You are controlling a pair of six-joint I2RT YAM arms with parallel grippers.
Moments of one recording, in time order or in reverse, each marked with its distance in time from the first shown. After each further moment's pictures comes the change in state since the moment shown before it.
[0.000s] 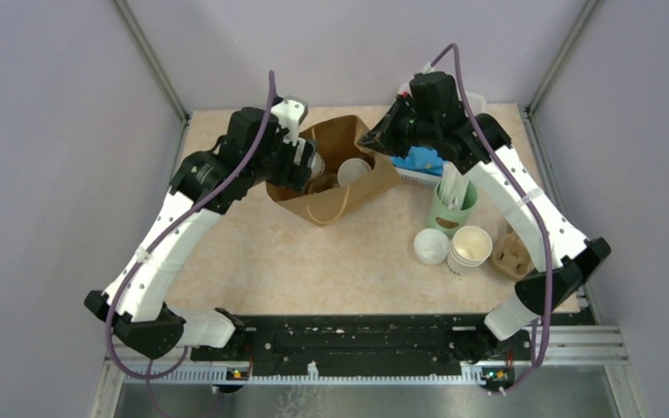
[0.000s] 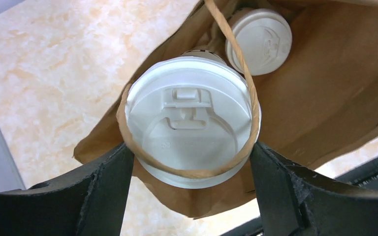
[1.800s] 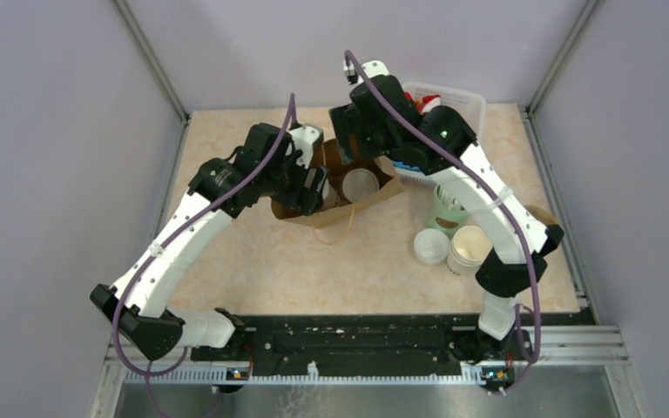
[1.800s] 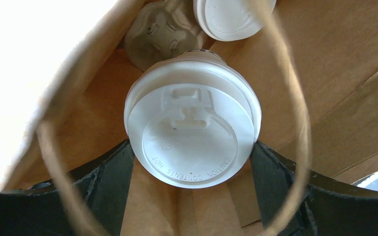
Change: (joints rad) left arm 0.000 -0.008 -0.161 -0.002 0.204 -0.008; right arm 0.306 0.285 0.571 -0.397 0.577 -0.752
